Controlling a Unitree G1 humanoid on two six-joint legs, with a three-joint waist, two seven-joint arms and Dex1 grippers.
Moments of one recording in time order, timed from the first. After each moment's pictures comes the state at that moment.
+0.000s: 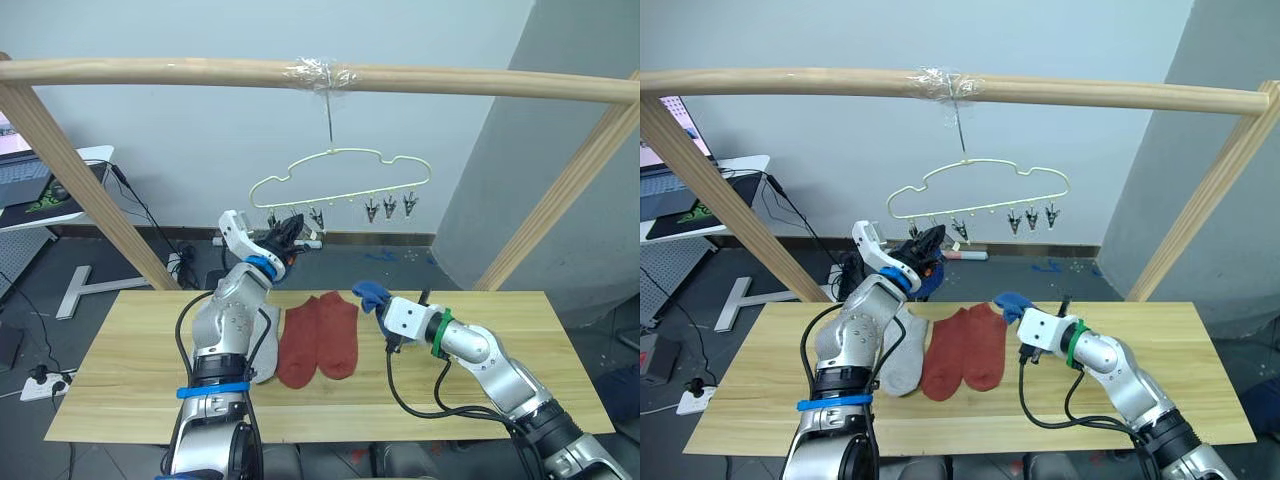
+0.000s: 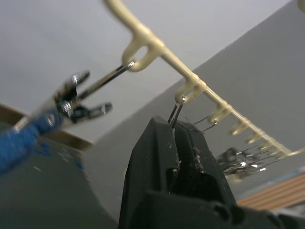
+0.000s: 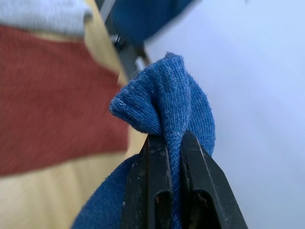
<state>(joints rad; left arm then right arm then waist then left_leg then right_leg) -0.49 0.07 0.29 0.14 -0.67 0.56 -0.28 -0.23 -0.47 0.41 0.03 -0.32 -0.14 0.44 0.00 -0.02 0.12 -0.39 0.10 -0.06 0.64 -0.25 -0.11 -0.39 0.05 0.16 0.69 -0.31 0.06</state>
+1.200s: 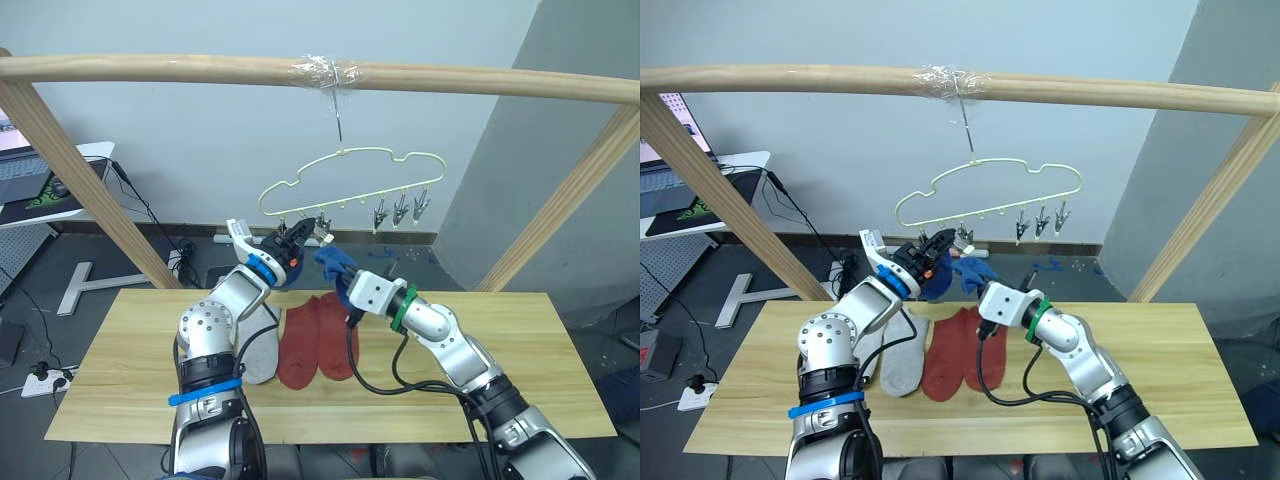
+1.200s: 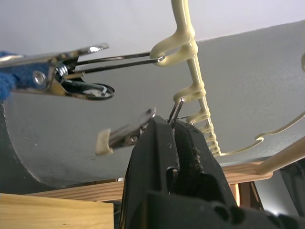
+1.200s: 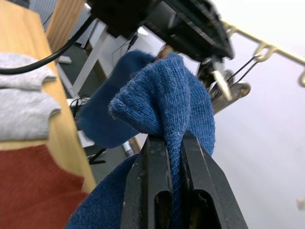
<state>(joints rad) -0.49 0.05 0.40 0.08 -1.02 0.87 -0.17 -0.38 -0.24 0.38 0.15 -0.31 -0.21 0.39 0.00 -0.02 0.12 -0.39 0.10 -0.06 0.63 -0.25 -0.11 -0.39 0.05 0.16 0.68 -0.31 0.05</state>
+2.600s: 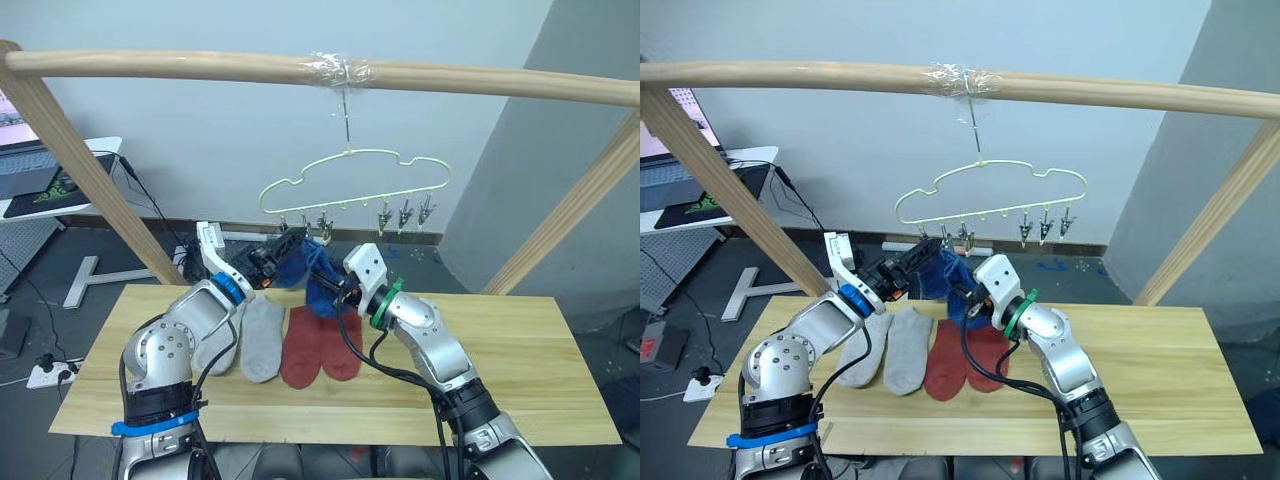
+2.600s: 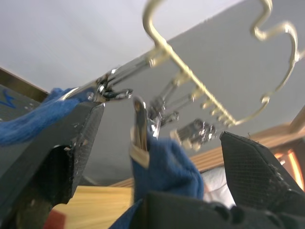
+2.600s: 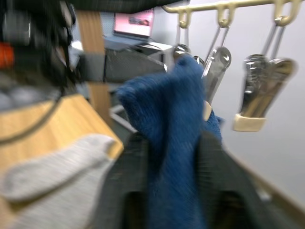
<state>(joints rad) -0.30 0.30 0.25 -0.17 -0.89 0.78 -0.36 -0.36 -0.02 0.29 0.05 0.11 0.23 0.55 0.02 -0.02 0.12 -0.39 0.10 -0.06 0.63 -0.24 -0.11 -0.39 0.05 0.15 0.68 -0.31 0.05</state>
